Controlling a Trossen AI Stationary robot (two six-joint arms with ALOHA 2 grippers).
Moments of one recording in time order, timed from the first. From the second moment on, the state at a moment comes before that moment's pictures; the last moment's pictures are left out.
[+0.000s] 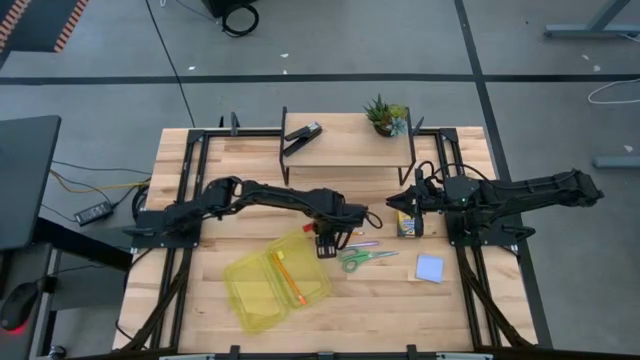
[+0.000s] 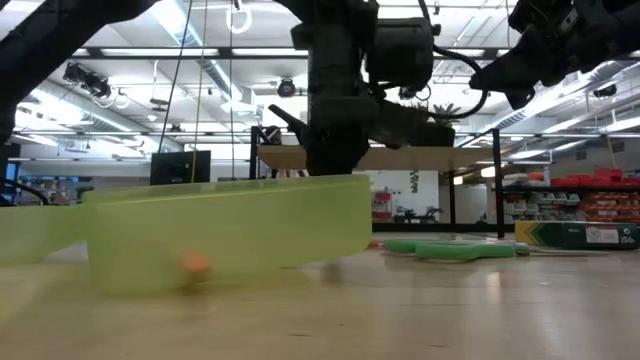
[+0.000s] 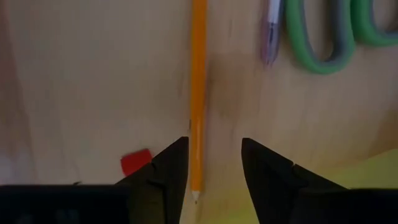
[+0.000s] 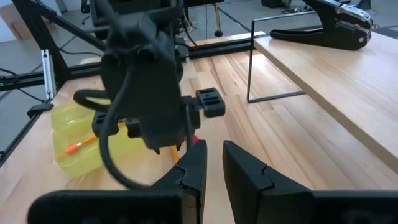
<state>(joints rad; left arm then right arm) -0.04 2.33 1.98 -1.14 0.05 -0.09 0.06 0.55 0.35 -0.08 0.19 0.16</state>
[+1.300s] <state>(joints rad) -0.05 2.36 1.87 -1.03 -0.03 -0.10 0.06 0.55 0.35 -0.08 0.19 0.17</state>
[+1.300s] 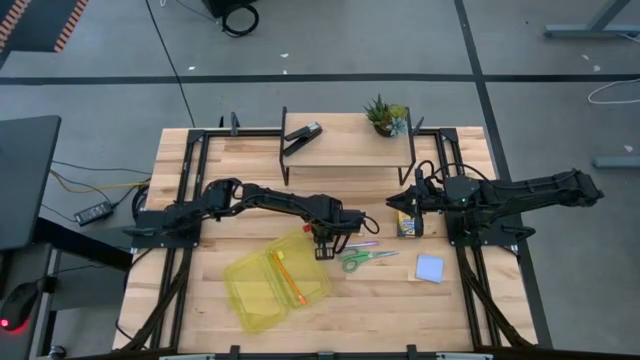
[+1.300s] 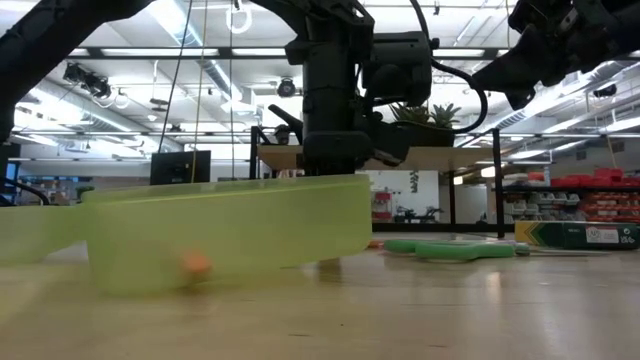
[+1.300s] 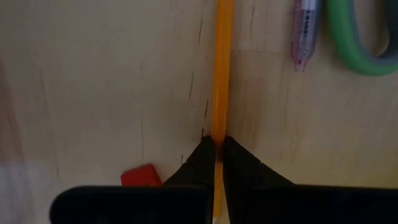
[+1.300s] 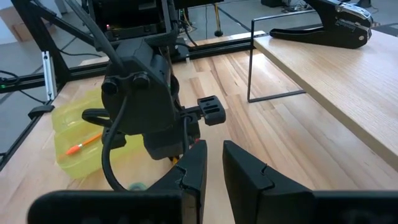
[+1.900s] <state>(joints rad) -0.05 2.37 1.94 -1.06 -0.08 -0.04 0.06 0.55 0.35 -0.08 0.19 0.17</state>
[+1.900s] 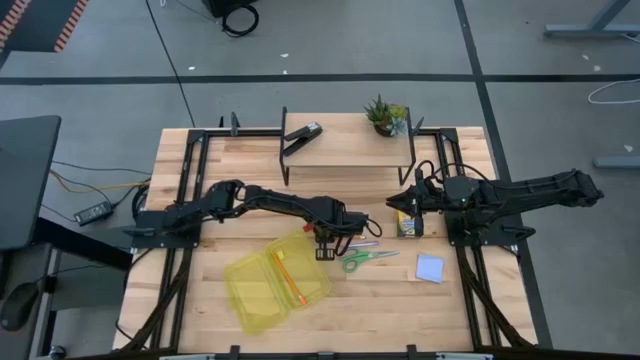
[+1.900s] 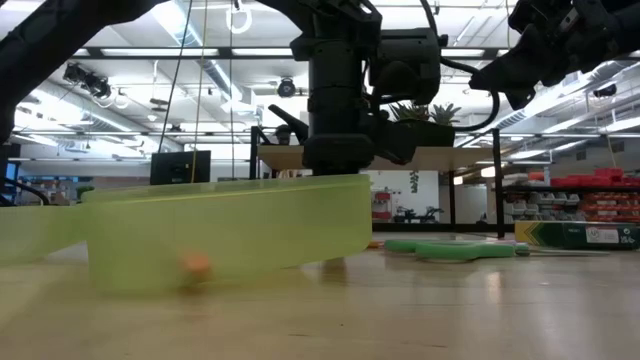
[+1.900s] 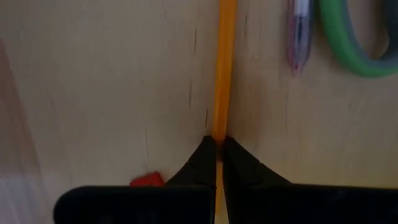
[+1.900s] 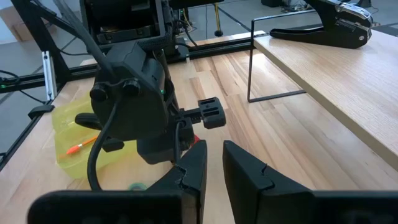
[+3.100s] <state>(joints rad) -0.04 2.36 1.99 -1.03 -0.08 -0.02 0.06 0.55 0.35 -0.09 0.17 0.18</state>
